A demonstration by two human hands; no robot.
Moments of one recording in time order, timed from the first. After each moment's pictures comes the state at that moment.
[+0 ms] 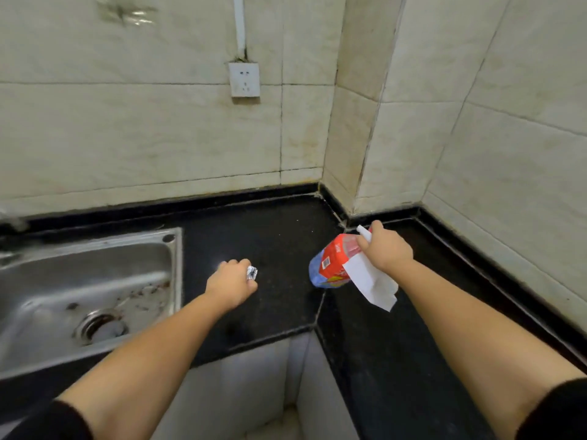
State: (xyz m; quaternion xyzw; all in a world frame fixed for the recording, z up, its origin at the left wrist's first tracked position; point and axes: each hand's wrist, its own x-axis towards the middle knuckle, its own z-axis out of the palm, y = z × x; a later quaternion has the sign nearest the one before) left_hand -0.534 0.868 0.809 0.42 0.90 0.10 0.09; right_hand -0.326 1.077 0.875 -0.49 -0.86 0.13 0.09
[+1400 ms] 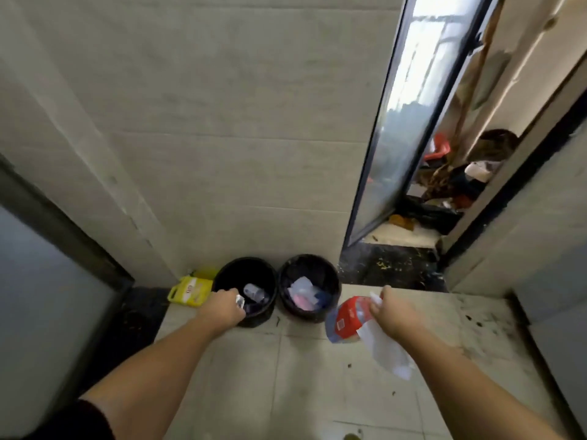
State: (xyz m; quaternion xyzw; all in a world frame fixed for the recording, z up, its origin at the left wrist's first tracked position) left_hand 0.239 -0.109 0.703 -0.56 0.79 0.22 0.12; right_hand -0.034 0.056 0.707 0.33 -0.90 0.06 -0.27
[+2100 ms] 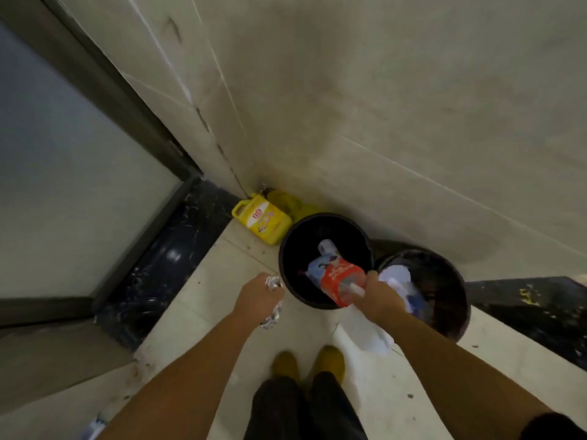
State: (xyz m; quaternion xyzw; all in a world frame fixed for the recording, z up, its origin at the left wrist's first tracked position) left_hand 0.297 -0.321 0.463 -0.75 0.45 0.49 0.01; right_hand 0.064 -0.314 0.416 0.51 -0.74 -0.14 -0.42
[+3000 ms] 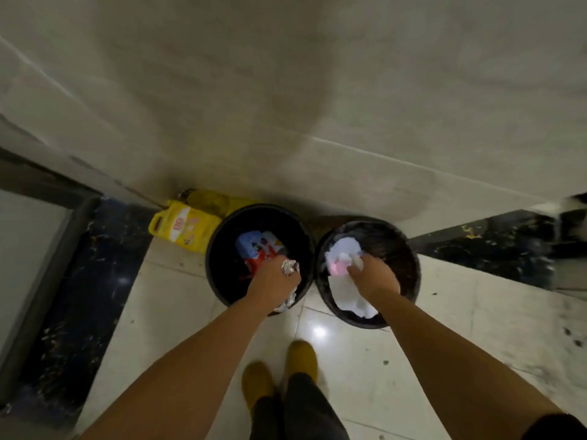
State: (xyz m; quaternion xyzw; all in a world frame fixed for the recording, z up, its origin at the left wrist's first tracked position) left_hand 0.130 -0.368 0.384 -0.63 0.56 0.54 0.06; right_hand -0.059 -0.309 0.357 0.36 -0.84 -0.03 -0.40
